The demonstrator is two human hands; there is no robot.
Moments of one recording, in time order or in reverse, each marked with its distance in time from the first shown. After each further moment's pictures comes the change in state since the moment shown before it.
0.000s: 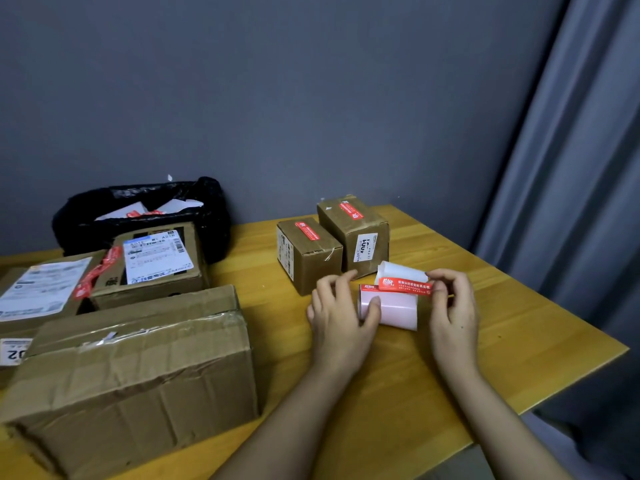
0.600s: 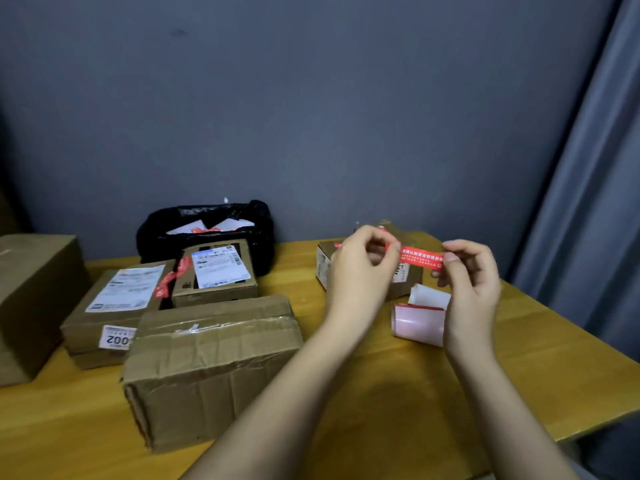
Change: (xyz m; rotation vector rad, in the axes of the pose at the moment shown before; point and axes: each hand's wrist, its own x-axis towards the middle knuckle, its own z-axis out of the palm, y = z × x) left_hand 0.030 0.065 -0.109 -0.445 0.158 0.064; right_hand 0.022 -0.108 0.021 0.554 0.043 0.057
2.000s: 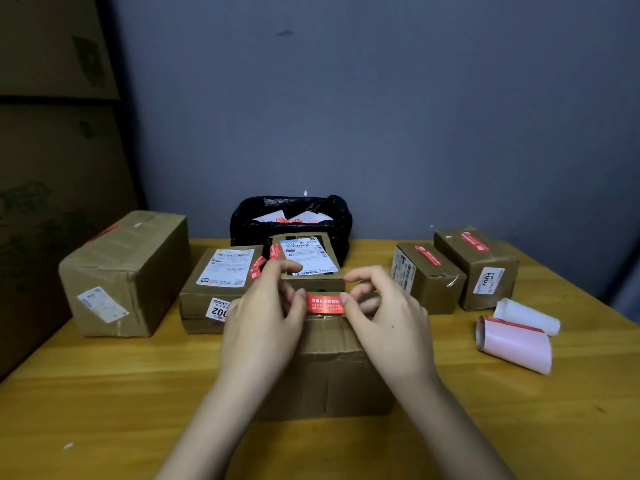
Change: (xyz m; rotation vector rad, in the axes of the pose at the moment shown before) left_hand -0.064 -0.018 -0.193 0.641 0.173 -0.187; right_hand -0.101 -0.035 0.129 -0.633 -0.643 -0.047
